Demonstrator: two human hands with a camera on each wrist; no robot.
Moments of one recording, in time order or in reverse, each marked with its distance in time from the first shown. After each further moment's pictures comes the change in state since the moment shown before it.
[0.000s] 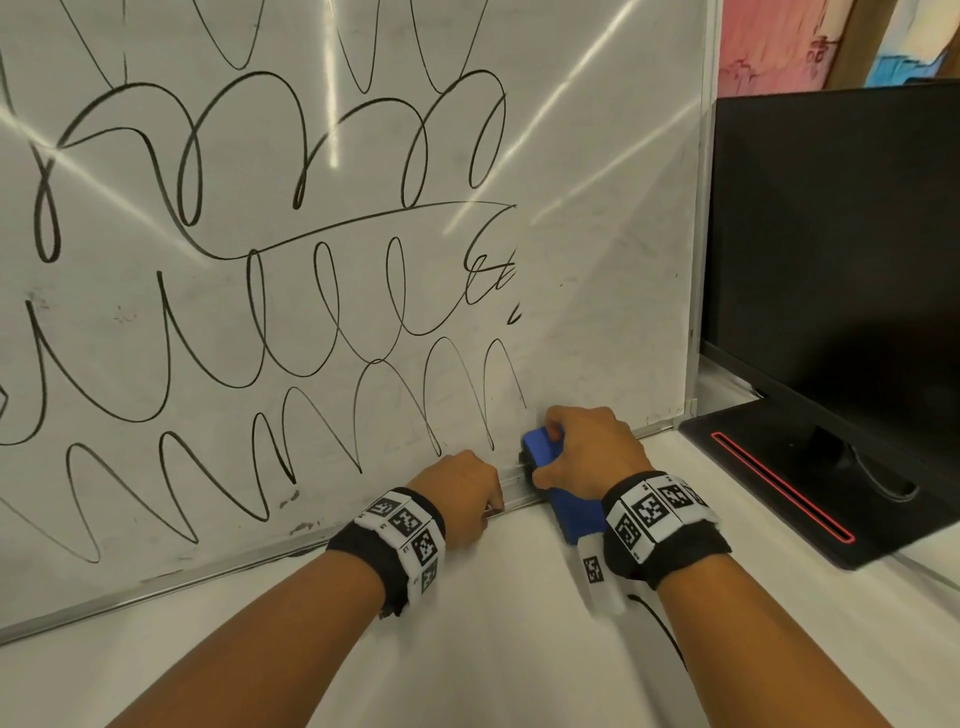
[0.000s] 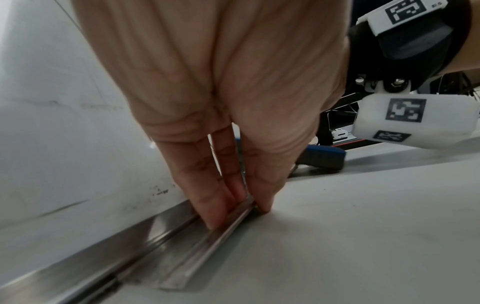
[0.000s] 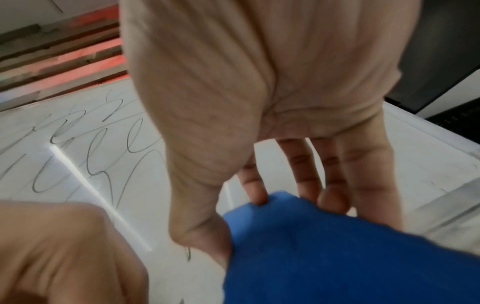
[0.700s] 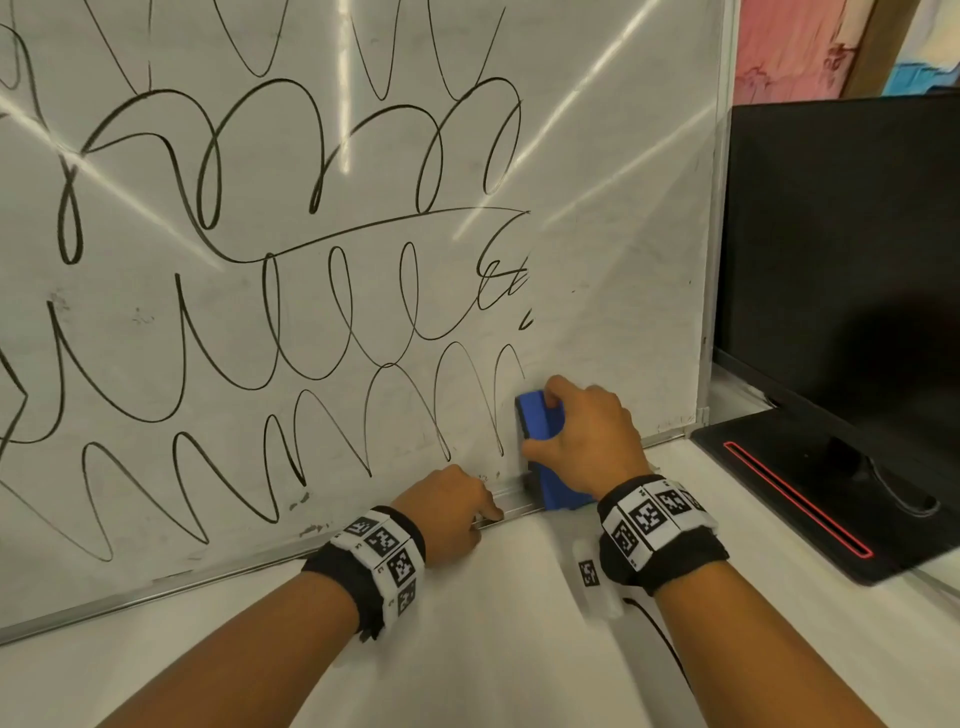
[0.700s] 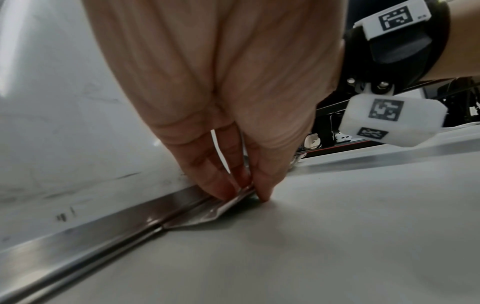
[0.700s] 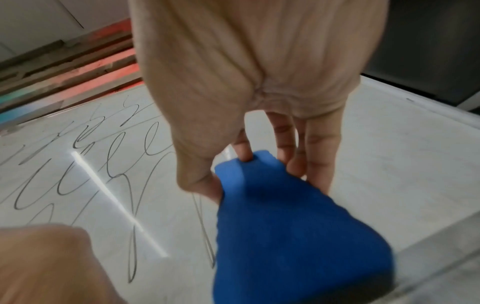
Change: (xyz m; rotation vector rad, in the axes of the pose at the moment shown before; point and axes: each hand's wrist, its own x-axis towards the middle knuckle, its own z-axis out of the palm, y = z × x) left_hand -0.020 -0.015 0.004 -0.113 0.023 -0.001; right_hand 0.005 -0.018 0.000 0.105 0.272 -0.074
